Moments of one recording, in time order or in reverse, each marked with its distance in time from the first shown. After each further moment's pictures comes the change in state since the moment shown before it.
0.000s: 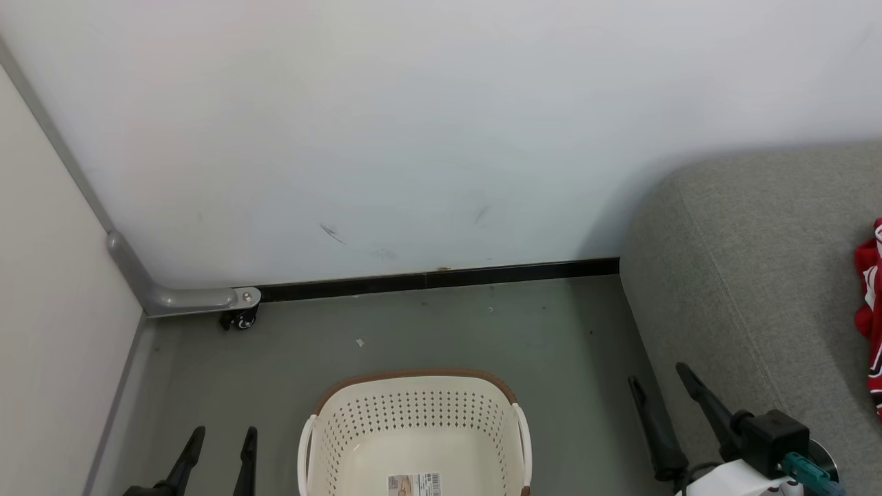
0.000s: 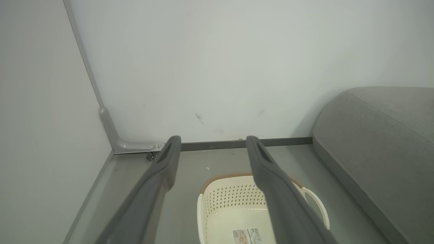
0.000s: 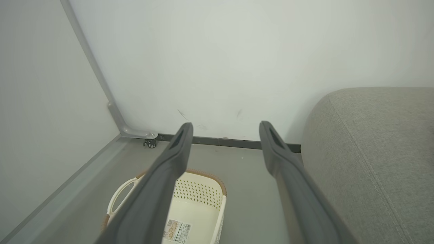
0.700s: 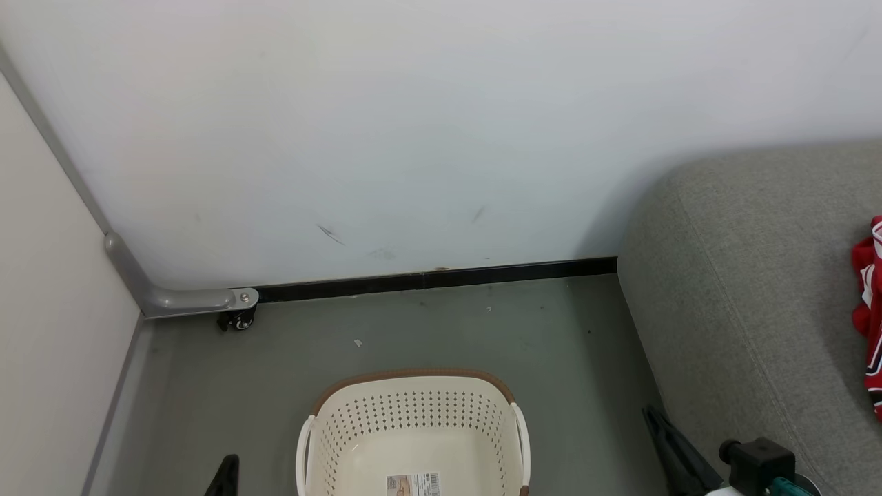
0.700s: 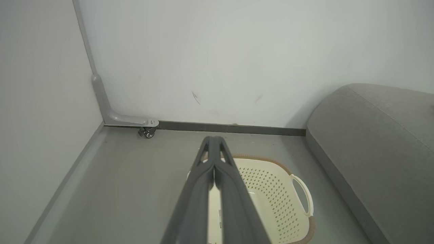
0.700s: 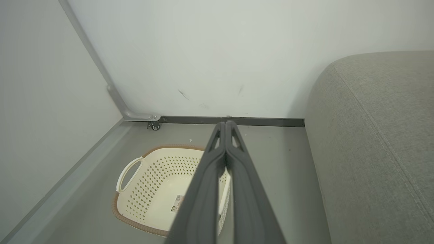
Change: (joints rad) left arm 0.020 -0.032 0.003 0.065 -0.057 -0.016 0.010; right arm 0.042 0.011 0.017 0.057 0.013 0.000 0.002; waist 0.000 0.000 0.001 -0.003
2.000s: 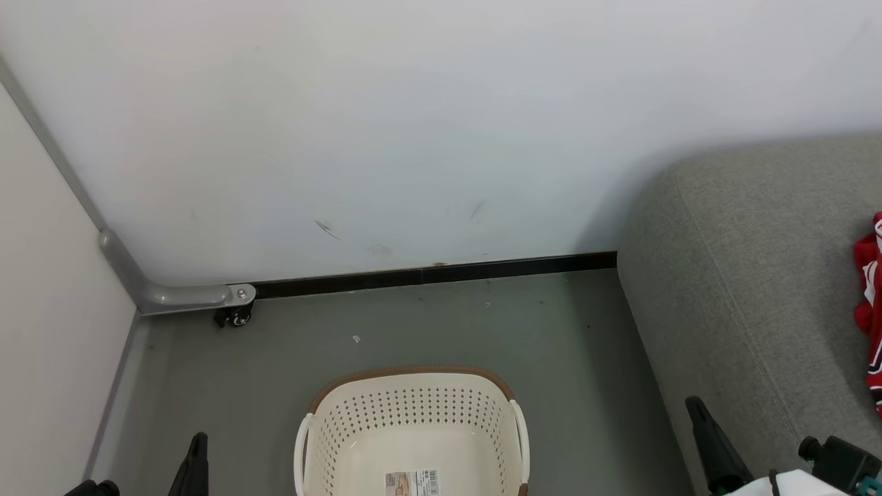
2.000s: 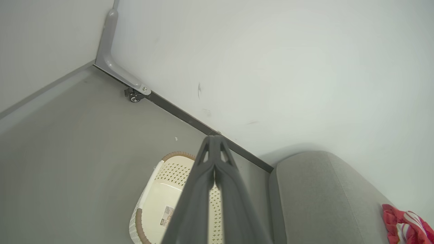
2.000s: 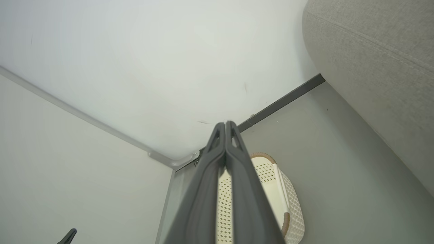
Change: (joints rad) left arm -0.085 0.004 0.064 0.034 -0.520 -0.001 0.185; right arm 0.007 -0.029 -0.034 -0.023 0.656 0.000 0.090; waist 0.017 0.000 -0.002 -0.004
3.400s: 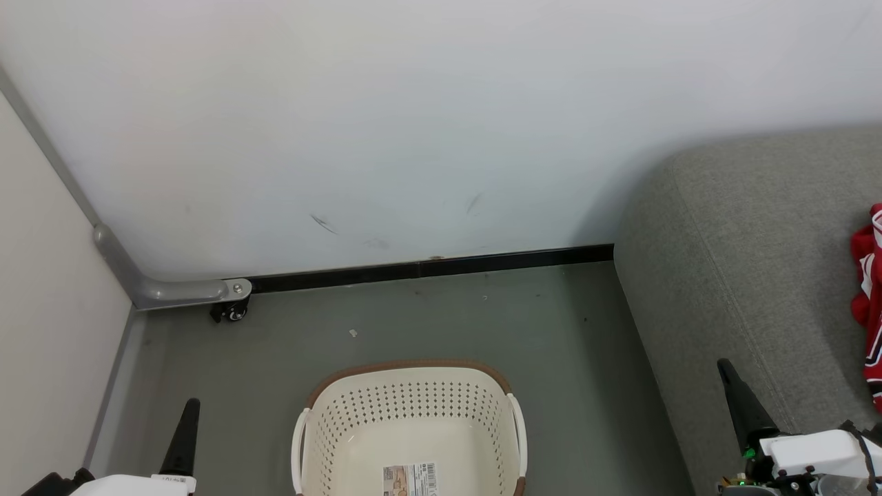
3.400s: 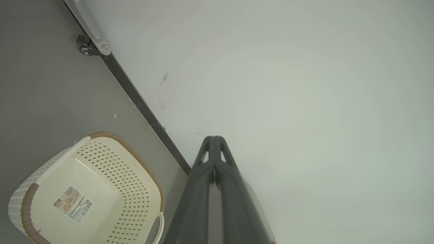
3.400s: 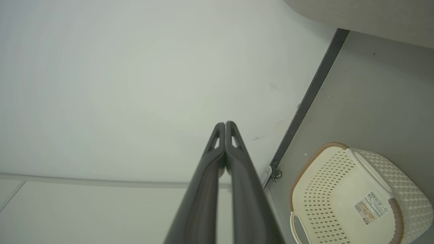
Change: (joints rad) left arm -0.066 0.016 0.010 -0.021 -0.581 -0.009 0.133; right arm -0.120 -0.048 -0.037 0.083 0.715 -0.001 0.119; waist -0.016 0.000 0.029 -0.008
